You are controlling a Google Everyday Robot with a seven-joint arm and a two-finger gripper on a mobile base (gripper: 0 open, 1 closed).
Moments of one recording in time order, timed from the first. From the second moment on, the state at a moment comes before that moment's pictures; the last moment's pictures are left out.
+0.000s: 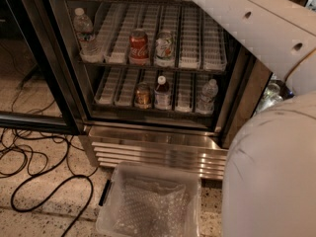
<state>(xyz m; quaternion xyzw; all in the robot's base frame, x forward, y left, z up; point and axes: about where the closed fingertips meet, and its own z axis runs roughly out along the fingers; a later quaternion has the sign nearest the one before) 0.862 -0.040 1.087 -0.14 0.76 0.02 0.63</state>
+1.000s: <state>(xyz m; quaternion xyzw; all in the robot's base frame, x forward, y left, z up) 0.848 -0.043 1.092 -0.12 0.77 0.05 0.63</state>
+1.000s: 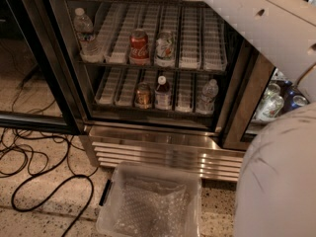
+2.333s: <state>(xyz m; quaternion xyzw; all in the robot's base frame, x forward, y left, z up) 0.828 -0.042 1.113 -0.11 0.77 0.09 0.62</state>
